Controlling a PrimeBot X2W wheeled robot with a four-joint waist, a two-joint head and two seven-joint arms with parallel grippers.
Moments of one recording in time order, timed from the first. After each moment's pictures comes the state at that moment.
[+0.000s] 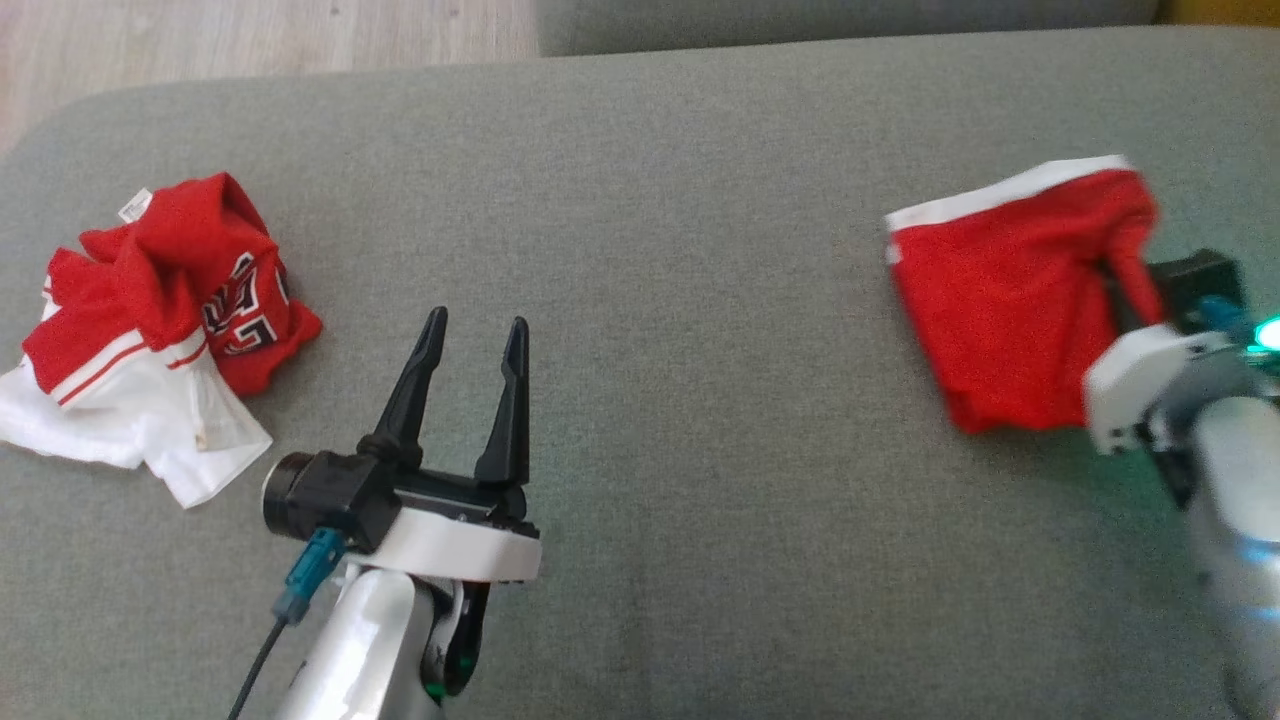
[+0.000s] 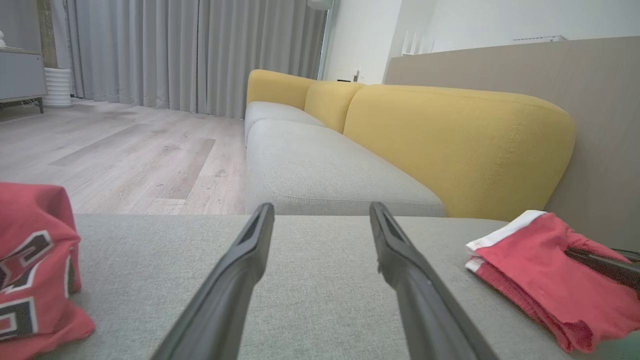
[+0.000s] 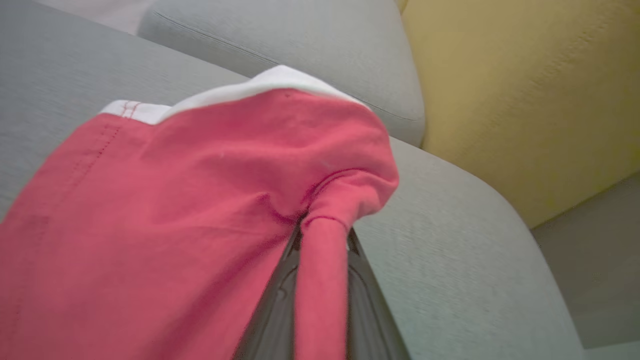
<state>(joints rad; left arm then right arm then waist) -0.24 0.05 -0.33 0.23 -0.29 -0.04 -0.26 -0.59 -0.25 0.03 0.87 -0.20 0.13 -0.11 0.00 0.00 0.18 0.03</state>
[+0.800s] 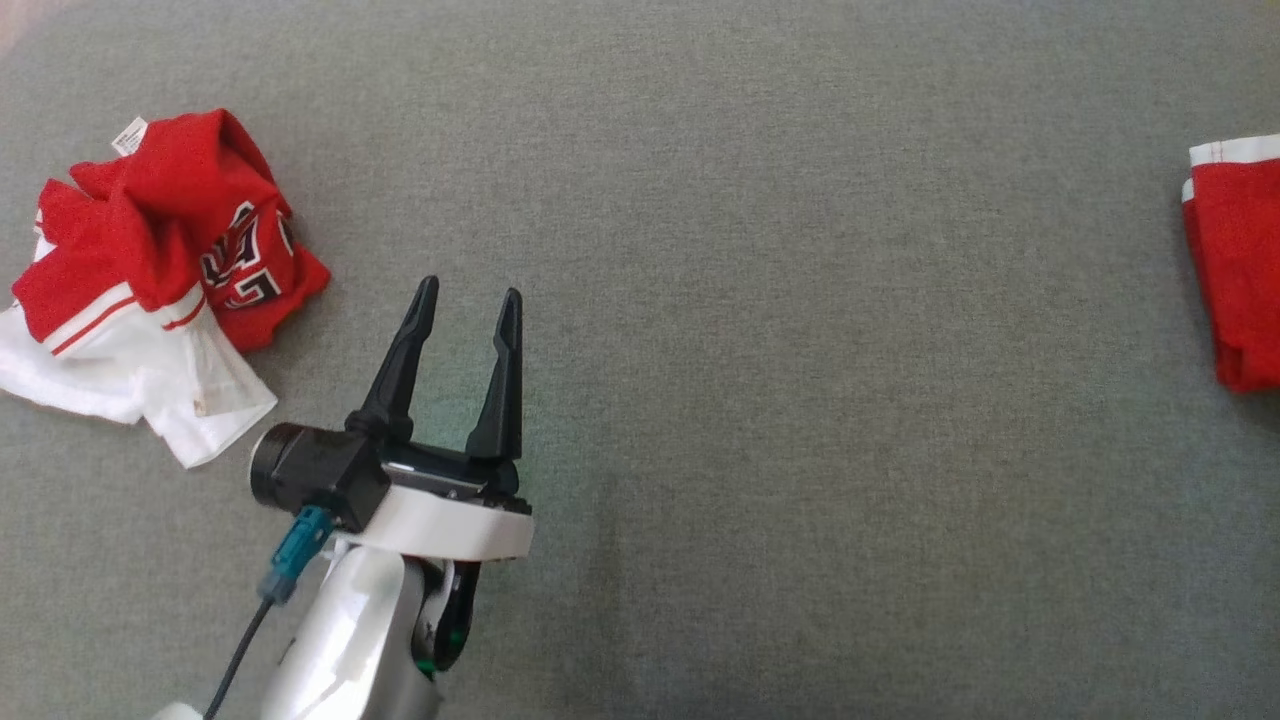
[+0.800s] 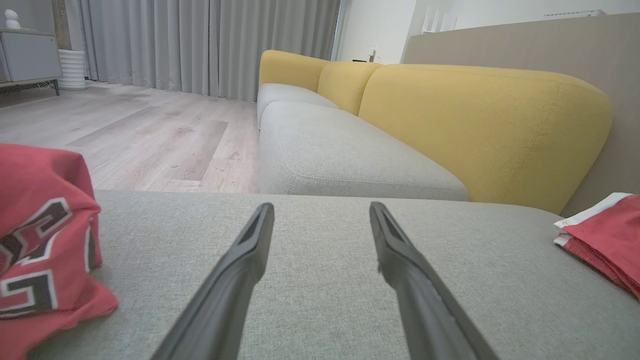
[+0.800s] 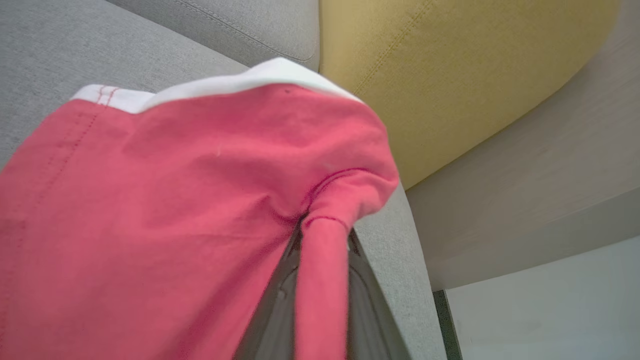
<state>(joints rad) -0.27 0.05 -0.31 0.22 -0.27 -0.07 -0.26 -0.61 -0.53 -0.18 0.89 -0.27 0.13 -0.07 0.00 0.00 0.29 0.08</state>
